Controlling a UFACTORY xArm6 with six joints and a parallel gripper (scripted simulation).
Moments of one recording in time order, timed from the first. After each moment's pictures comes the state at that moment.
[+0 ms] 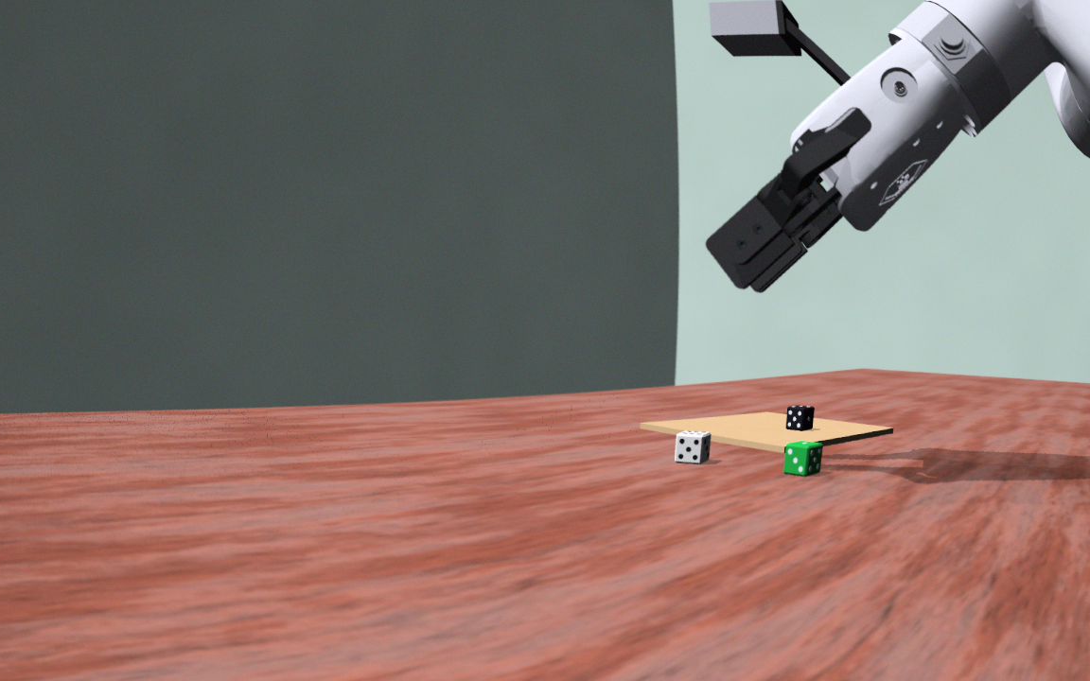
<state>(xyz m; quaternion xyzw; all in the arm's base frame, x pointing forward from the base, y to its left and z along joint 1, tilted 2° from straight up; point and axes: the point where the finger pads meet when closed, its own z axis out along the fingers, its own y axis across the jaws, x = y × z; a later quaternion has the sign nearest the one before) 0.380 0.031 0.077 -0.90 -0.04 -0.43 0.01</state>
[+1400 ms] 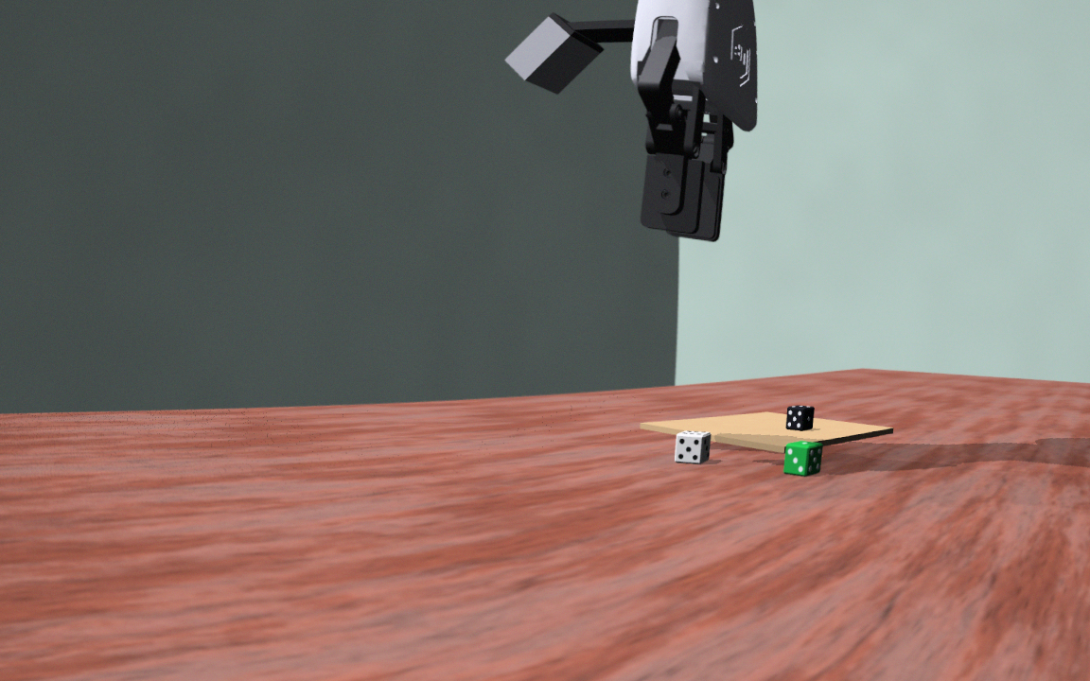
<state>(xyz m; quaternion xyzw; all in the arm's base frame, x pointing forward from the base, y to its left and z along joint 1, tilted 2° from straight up) 0.423 0.034 0.103 -1.00 -0.04 -0.07 0.00</state>
